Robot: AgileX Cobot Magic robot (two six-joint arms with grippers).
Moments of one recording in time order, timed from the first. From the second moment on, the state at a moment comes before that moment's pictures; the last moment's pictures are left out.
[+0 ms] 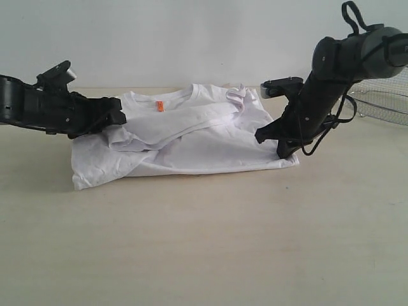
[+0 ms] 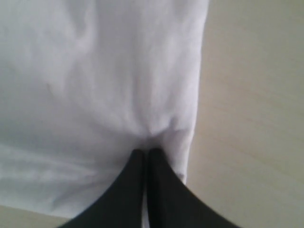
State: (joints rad) left arm -0.04 2.14 -1.25 -1.66 0.37 1.38; right arm 0.07 2.24 -1.62 0.19 0.79 -0.28
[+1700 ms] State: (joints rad) left arm 0.10 1.96 -1.43 -1.00 0.78 0.80; right arm 0.07 2.24 -1.62 0.19 0.80 -0.34
